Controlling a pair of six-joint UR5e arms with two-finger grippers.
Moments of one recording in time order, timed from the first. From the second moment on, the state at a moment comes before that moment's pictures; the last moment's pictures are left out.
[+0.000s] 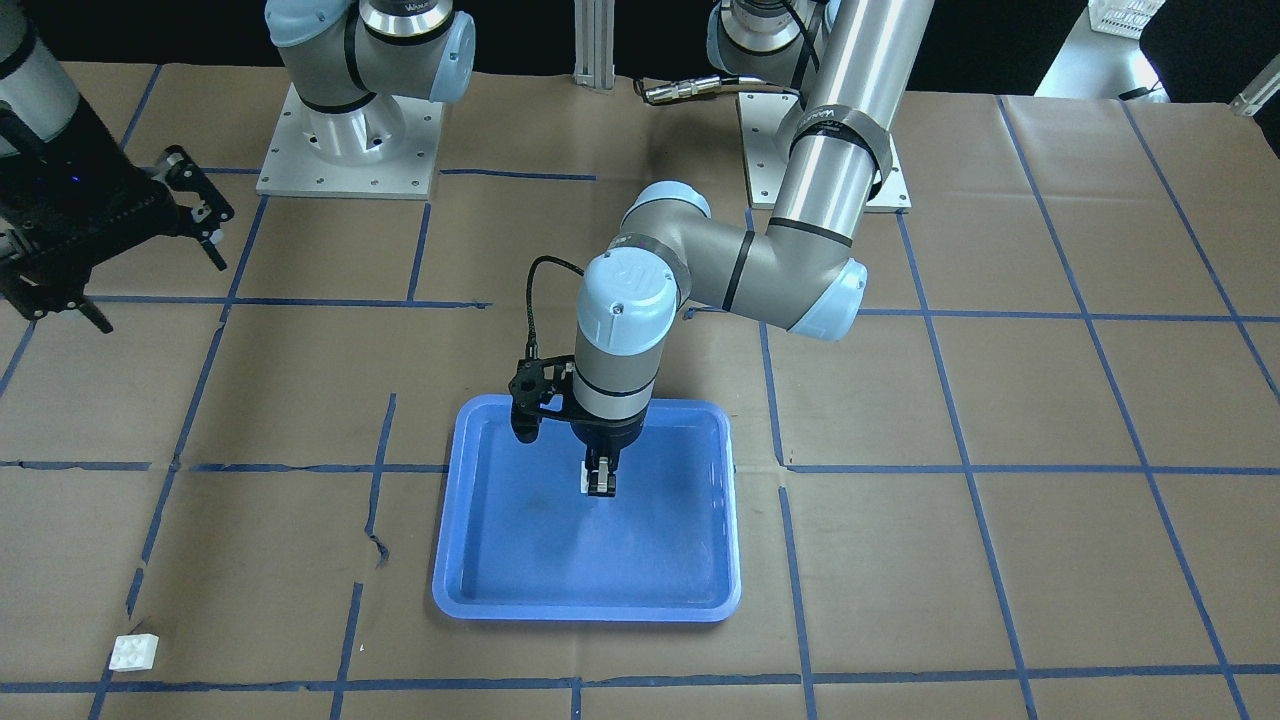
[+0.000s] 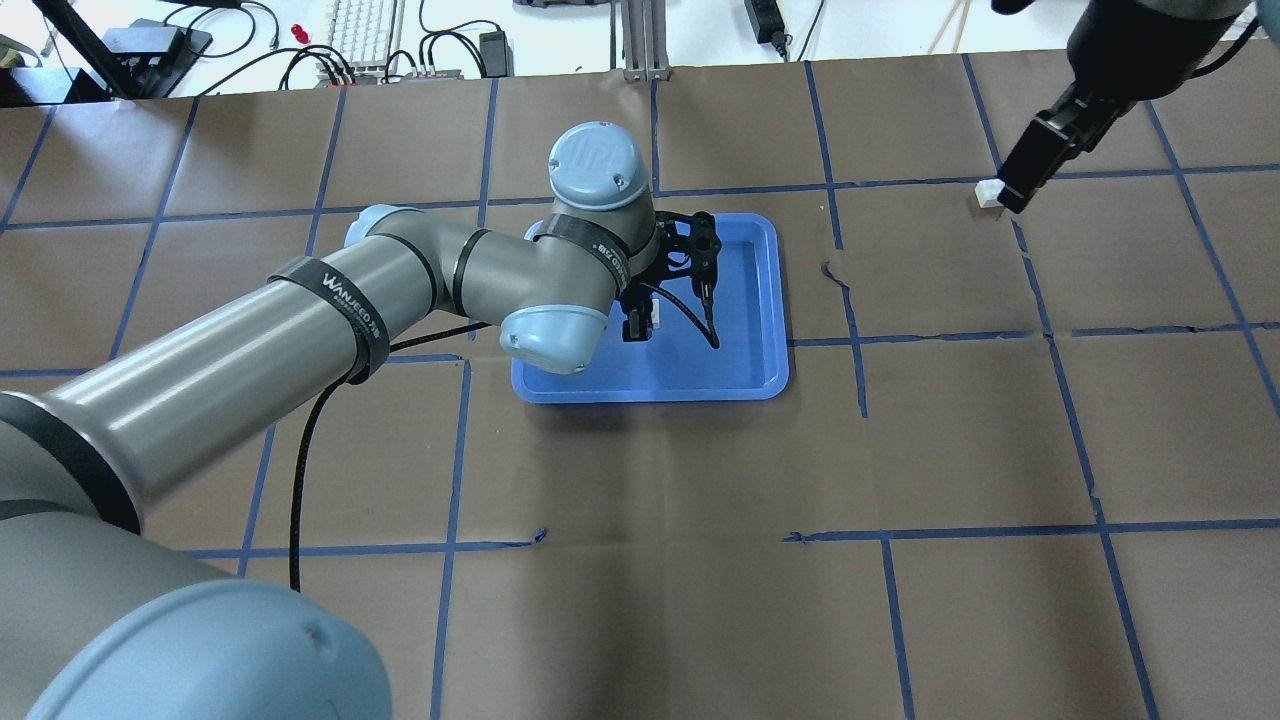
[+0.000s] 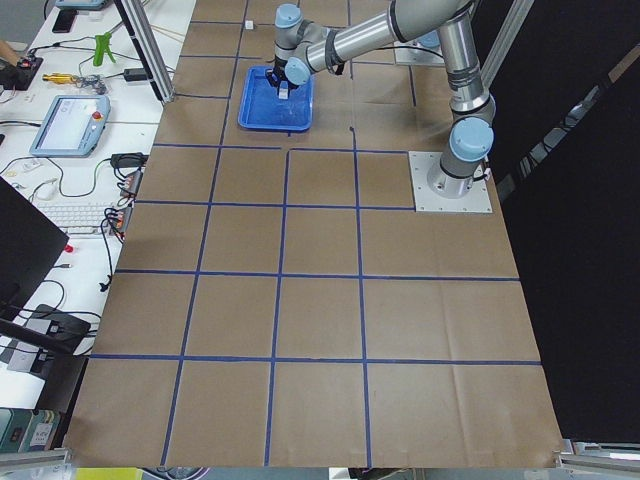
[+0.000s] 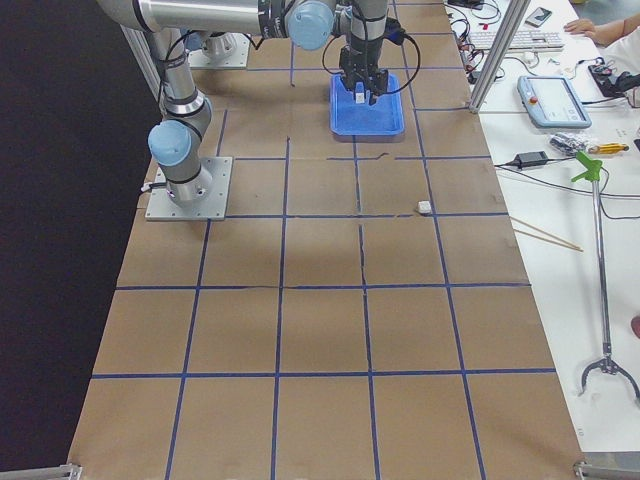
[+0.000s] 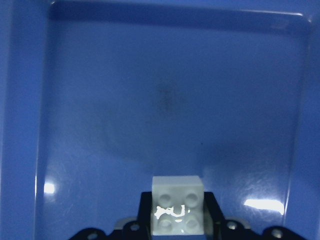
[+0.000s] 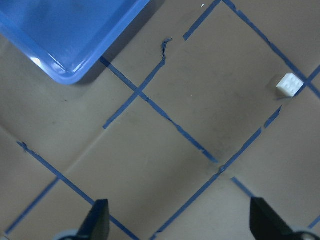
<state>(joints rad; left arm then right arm) -1.92 -2.11 -1.67 -0.81 1.54 1.27 1.38 -1.50 1.49 -1.60 -1.57 -1.03</state>
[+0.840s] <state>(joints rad) -1.92 -2.14 -1.69 -0.81 1.55 1.29 1.30 -1.19 1.26 -1.73 -1.55 -1.94</state>
